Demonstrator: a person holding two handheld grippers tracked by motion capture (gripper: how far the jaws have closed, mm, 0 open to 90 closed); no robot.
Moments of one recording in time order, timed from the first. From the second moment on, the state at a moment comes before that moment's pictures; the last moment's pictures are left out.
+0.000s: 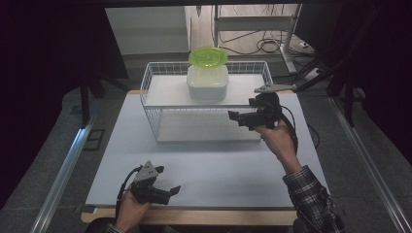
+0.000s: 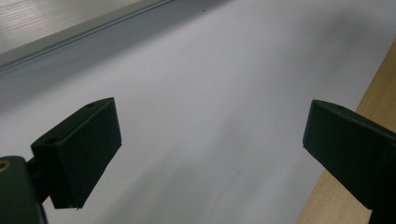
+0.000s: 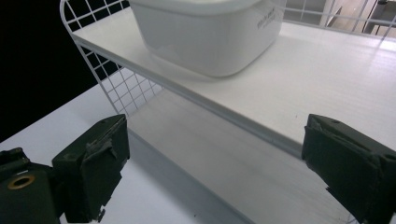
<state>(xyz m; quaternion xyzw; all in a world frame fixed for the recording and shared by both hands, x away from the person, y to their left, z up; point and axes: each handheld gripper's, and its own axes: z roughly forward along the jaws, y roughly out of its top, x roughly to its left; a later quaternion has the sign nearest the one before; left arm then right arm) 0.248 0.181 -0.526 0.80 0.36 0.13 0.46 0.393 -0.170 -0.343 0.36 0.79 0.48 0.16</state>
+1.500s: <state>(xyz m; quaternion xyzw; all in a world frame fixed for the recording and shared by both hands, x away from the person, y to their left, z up) 0.247 0.179 -0.527 0.81 0.35 0.13 0.46 0.336 -0.188 -0.421 0.32 0.81 0.47 0.15</state>
